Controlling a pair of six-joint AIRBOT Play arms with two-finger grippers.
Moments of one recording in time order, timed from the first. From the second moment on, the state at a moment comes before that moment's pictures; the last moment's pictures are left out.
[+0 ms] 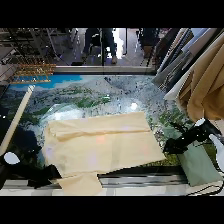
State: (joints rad) left arm 0.27 -0.90 0.40 1.12 -1.38 -1.47; right arm -0.47 -1.64 1.09 -1.17 1.56 0.98
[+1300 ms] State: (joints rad) left arm 0.13 -1.06 0.58 1.01 -1.44 -1.39; right arm -0.37 -1.53 1.13 -1.17 1.69 0.99
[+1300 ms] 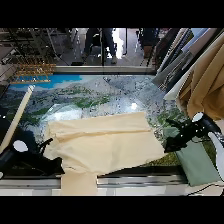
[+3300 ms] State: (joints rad) left arm 0.35 -1.52 1.30 0.73 -1.29 -0.99; right arm -0.15 -1.99 1.61 -0.83 1.31 1.14
